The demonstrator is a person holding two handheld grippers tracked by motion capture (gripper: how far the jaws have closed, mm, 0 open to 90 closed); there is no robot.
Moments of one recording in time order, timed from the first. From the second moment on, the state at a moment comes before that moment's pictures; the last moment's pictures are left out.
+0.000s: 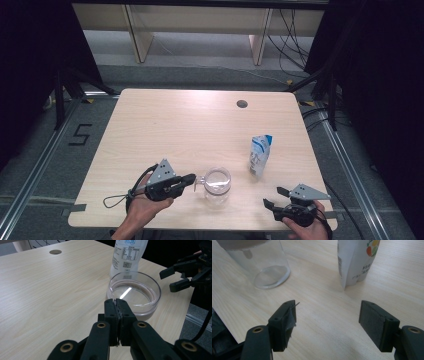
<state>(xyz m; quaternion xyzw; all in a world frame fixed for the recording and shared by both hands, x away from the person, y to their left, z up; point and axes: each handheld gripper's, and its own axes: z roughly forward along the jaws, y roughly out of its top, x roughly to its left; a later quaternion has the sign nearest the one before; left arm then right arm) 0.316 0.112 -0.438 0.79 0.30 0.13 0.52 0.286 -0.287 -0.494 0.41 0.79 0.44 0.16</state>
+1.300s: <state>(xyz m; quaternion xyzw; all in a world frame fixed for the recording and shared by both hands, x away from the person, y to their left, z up) 0.327 0.101 -0.445 0.79 0.30 0.12 0.52 0.279 -0.274 -0.490 0.39 0.79 0.45 0.15</state>
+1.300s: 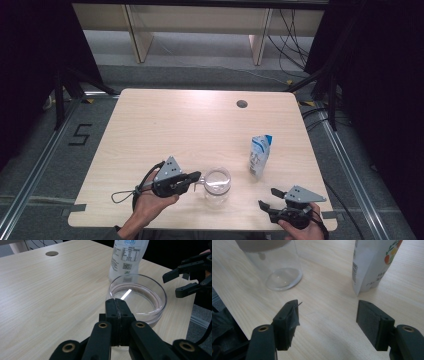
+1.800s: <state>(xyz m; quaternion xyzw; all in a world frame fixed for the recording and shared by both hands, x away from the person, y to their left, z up) 0.326 0.103 -0.446 0.79 0.29 0.13 0.52 0.278 -0.261 -0.478 0.35 0.79 0.48 0.17</state>
